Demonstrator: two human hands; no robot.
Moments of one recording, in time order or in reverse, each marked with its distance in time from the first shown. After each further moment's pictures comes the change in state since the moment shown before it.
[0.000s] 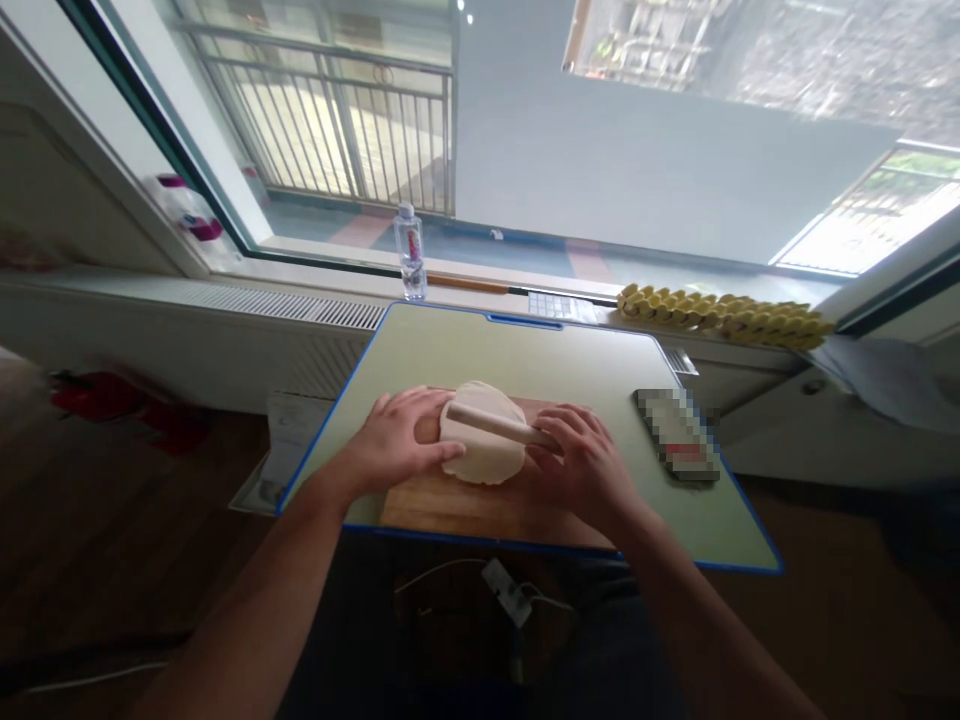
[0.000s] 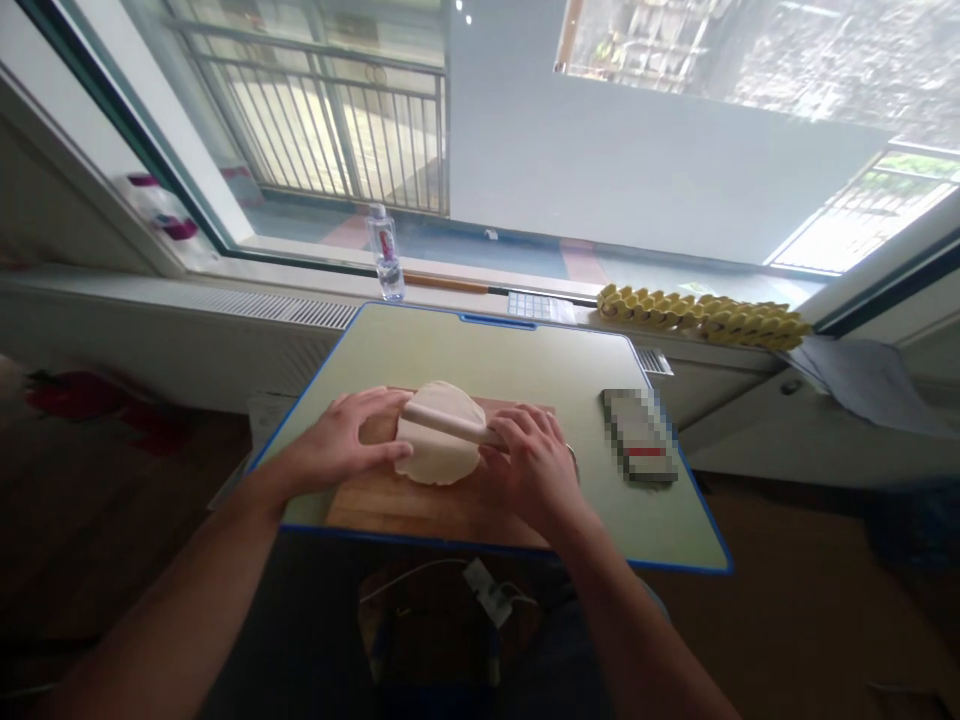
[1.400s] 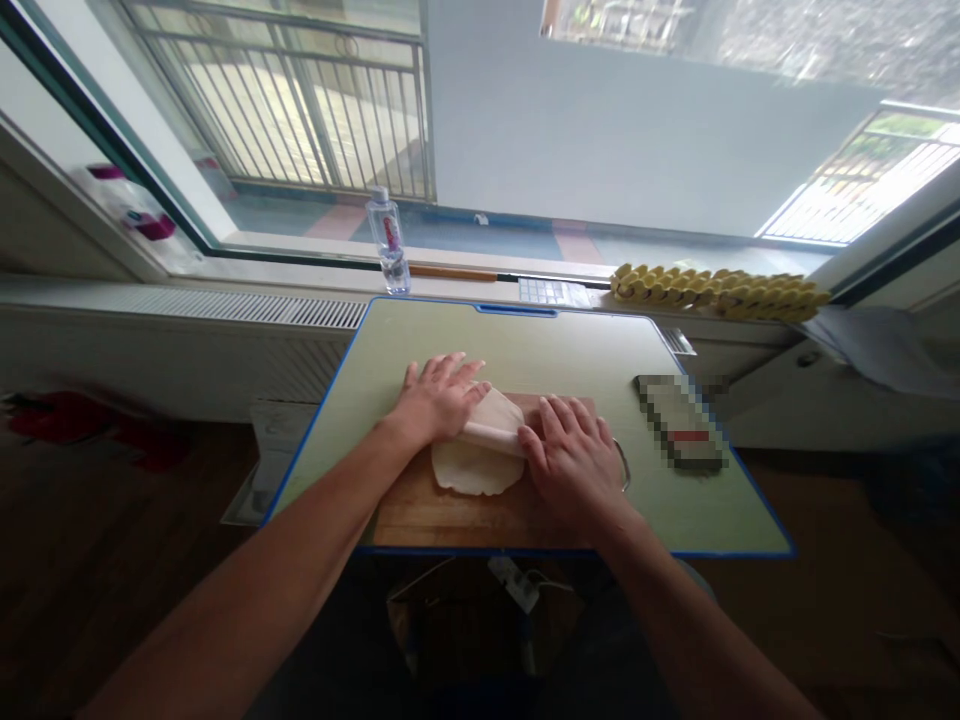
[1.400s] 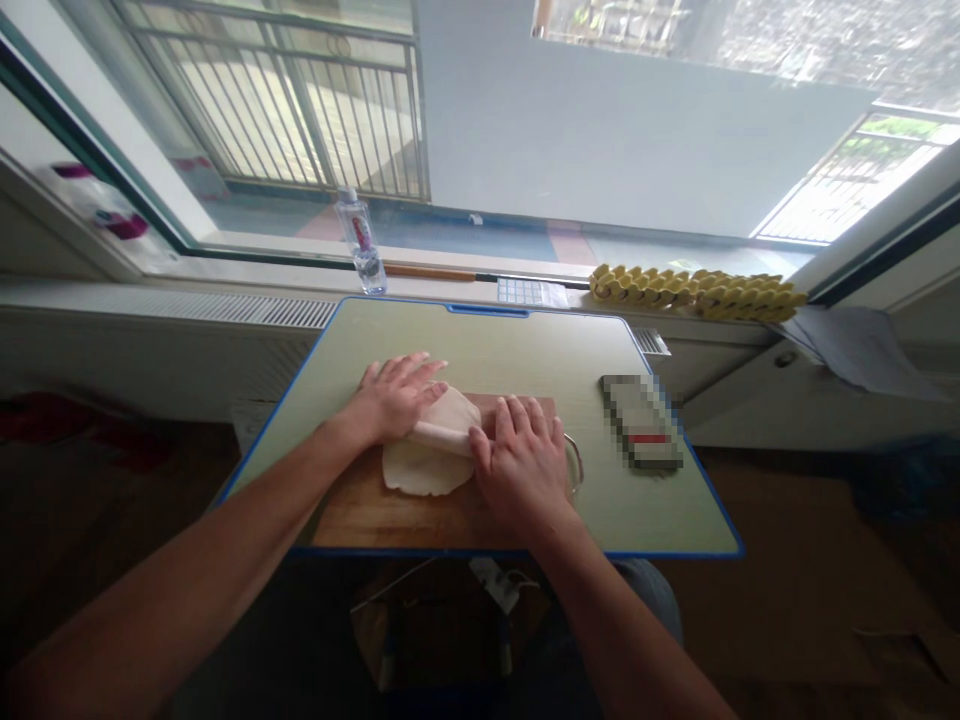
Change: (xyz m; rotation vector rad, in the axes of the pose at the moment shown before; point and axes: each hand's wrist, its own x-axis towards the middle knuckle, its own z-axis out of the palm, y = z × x) left_hand 0.083 0.019 0.032 0.348 -0.122 -0.030; right_hand 0.005 -0.026 0.025 -0.341 -0.162 0.386
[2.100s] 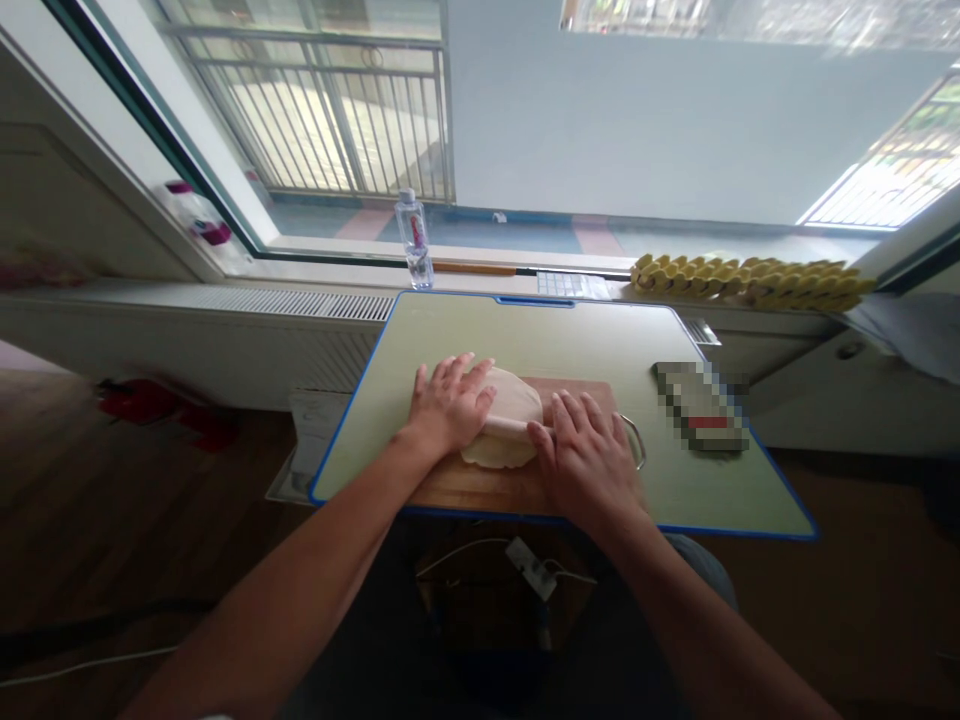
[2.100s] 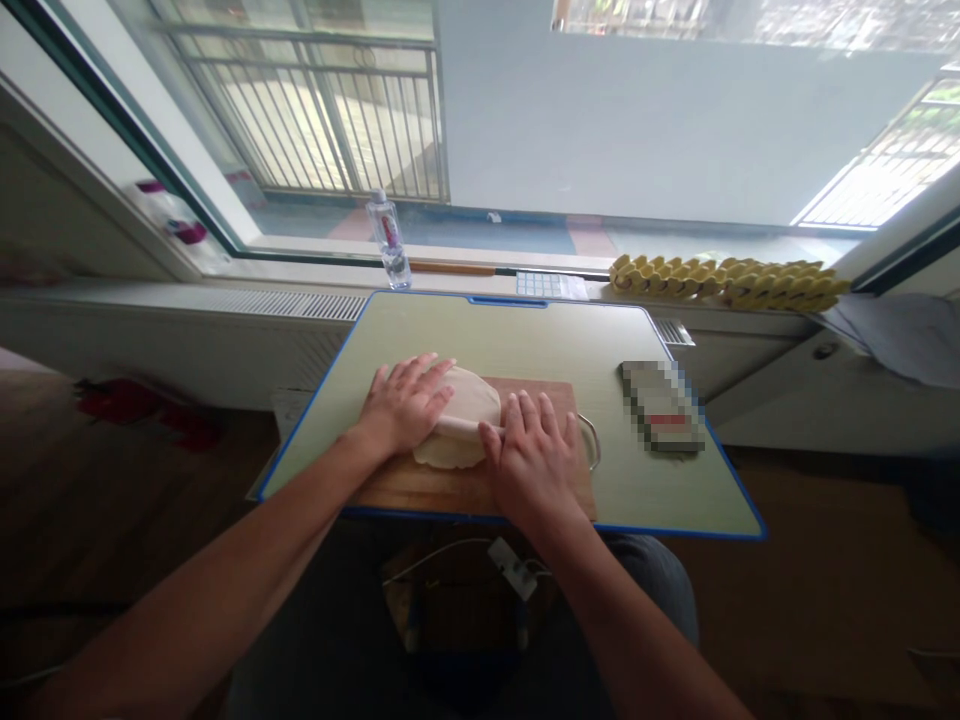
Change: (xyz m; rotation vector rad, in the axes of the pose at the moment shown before) left_hand -0.049 0.005 0.011 0.024 0.175 -0.053; right_hand -0.029 -0.015 -0.001 0.017 0.068 -0.026
